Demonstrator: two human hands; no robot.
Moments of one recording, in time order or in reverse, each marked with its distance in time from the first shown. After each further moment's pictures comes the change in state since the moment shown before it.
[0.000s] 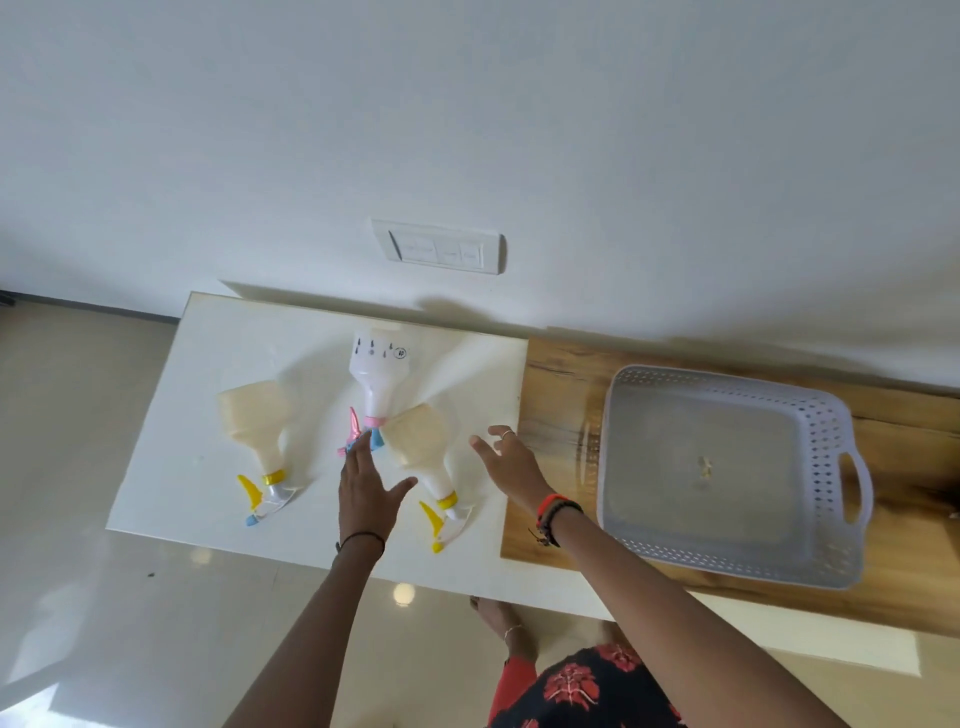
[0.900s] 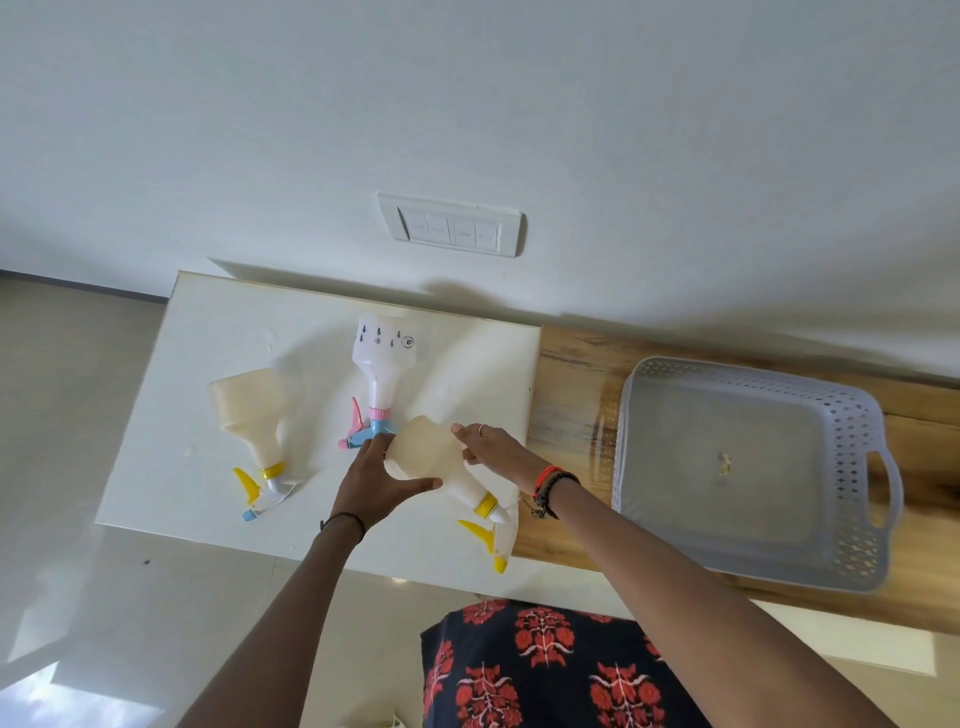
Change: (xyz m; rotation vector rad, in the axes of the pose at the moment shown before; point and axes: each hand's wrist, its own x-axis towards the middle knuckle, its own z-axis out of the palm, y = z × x) left_hand 0.032 -0.022 -0.002 -0.053 -0.248 0.031; right_hand 0.038 -0.012 0.021 -0.111 -0.303 0.021
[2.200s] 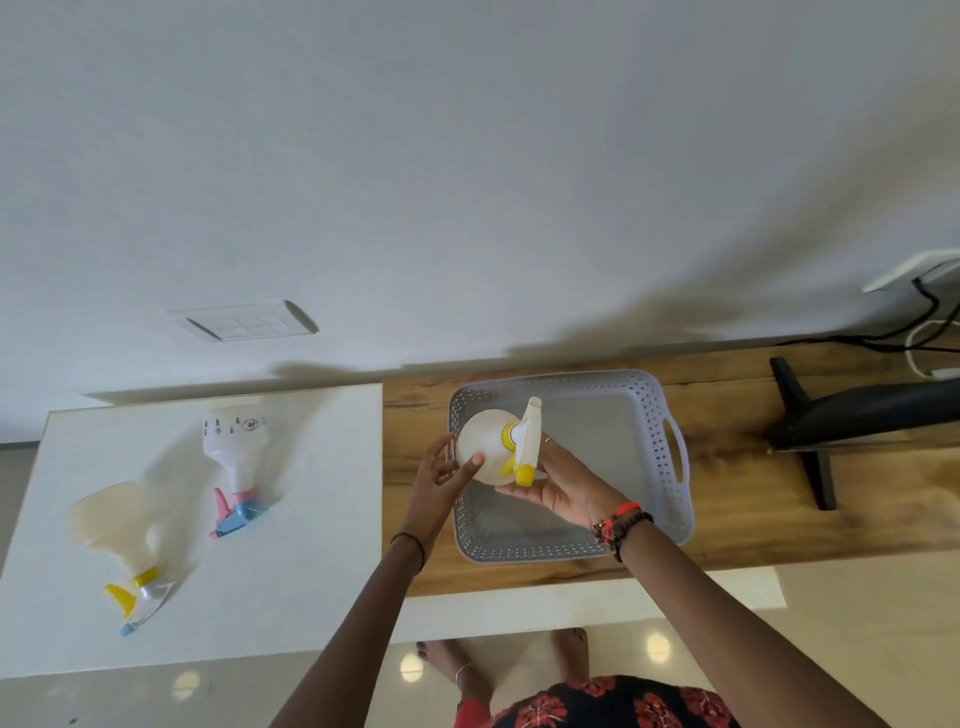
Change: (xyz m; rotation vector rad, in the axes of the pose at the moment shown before) left_hand -0.078 0.241 0.165 -0.591 -0.281 0.032; right_hand -0.174 0.137 -0.196 1.086 0.105 -0.118
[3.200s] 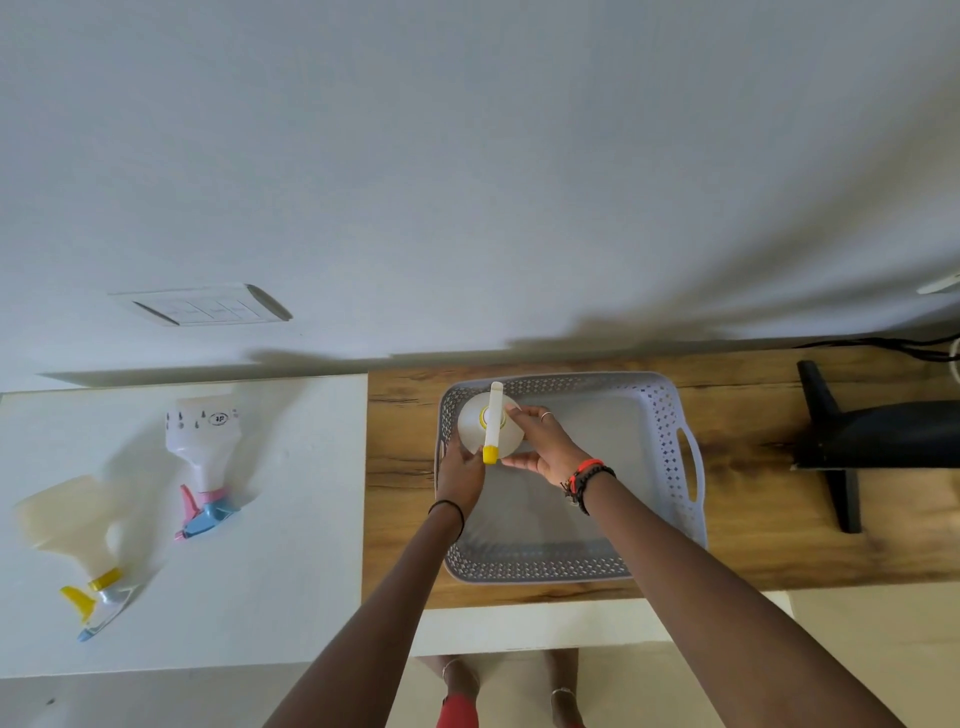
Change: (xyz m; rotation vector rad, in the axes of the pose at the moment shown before) left_hand 0.074 -0.016 0.045 0.223 0.115 -0.099; right_hand 0.098 -0.017 -0.018 -0.170 0.292 0.058
